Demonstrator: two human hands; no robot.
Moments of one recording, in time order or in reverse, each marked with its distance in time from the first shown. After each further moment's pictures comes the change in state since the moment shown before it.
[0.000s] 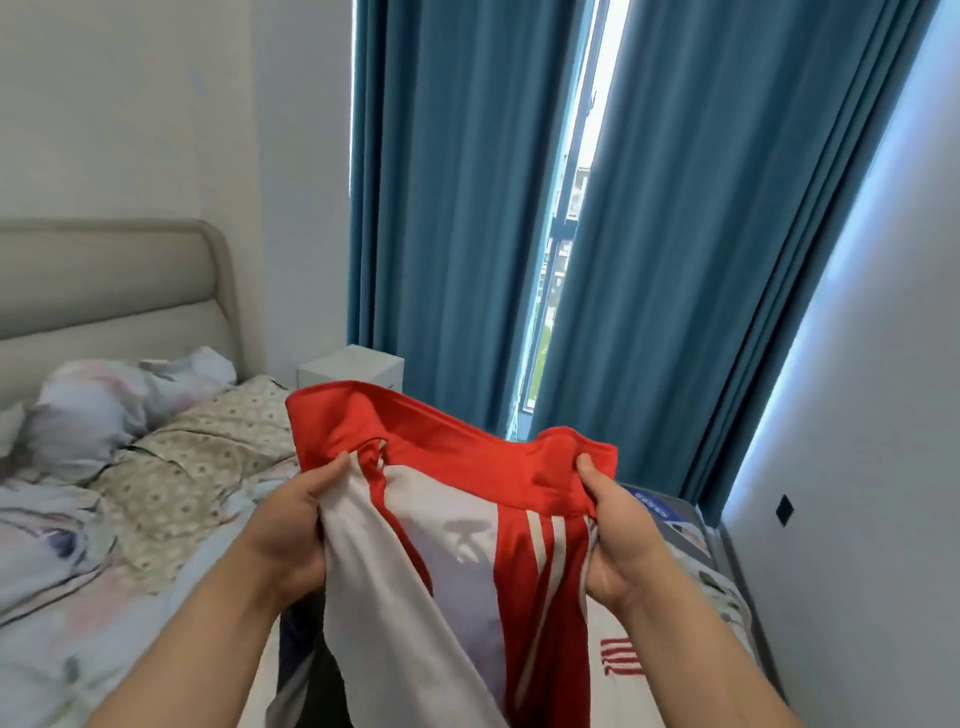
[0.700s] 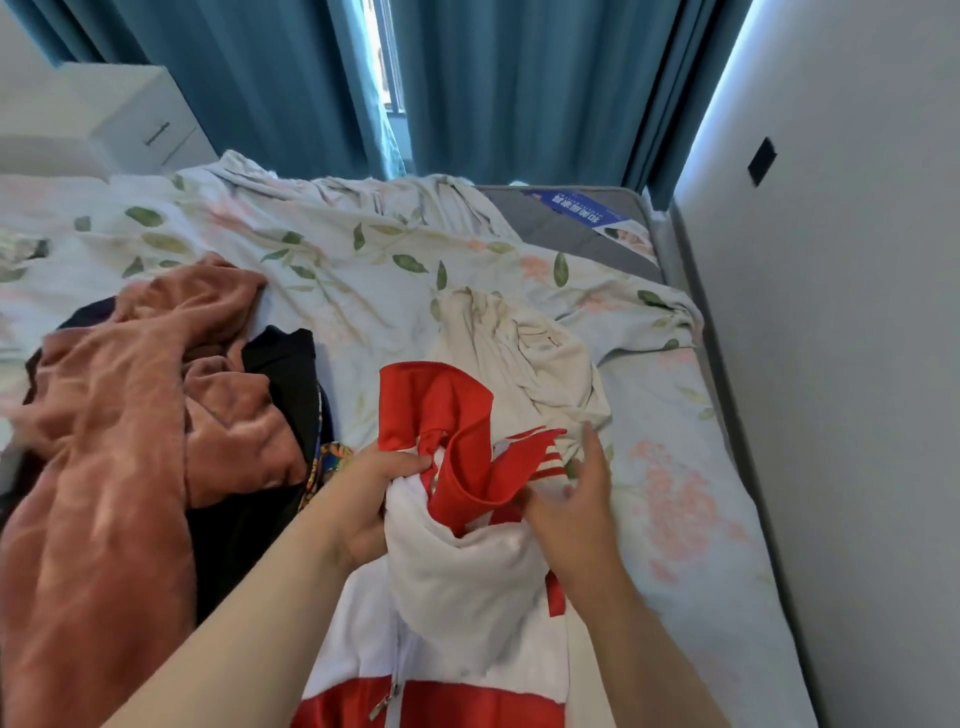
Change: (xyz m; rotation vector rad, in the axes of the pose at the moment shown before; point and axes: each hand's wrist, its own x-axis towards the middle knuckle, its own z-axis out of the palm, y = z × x) left_hand 0.274 -0.450 0.129 0.116 -0.110 -0.759; right_hand 0.248 0.139 -0.401 -0.571 0.510 -0.037
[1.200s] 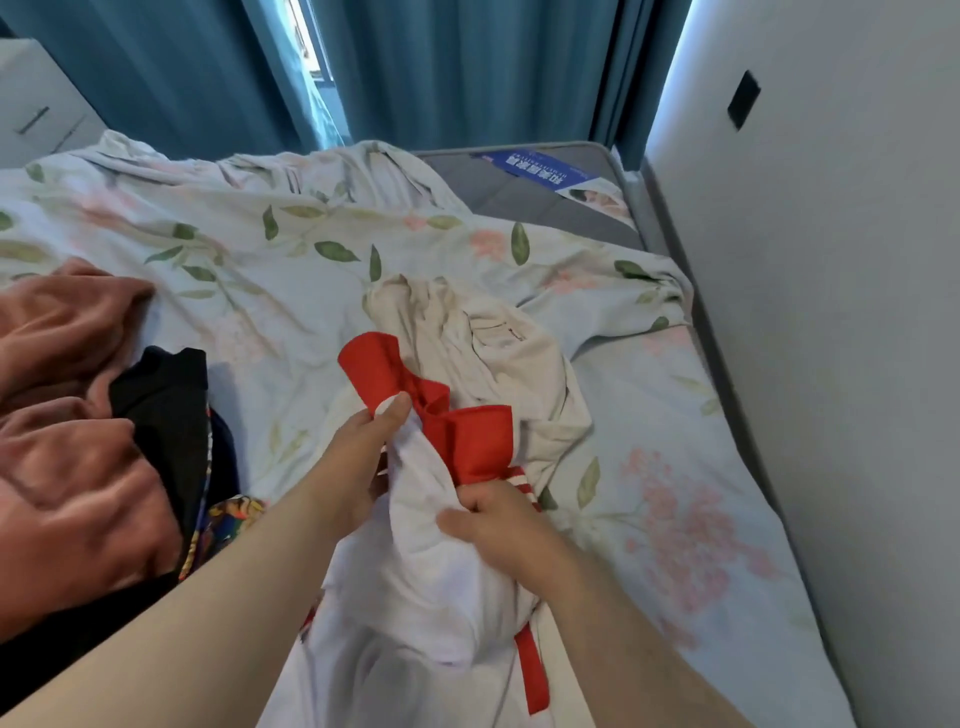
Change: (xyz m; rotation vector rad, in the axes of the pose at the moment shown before) left_hand 0.179 -0.008 0.000 0.416 0.217 0.092; right_hand 0.130 0.079 0.021 -0.175 -0.526 0.093
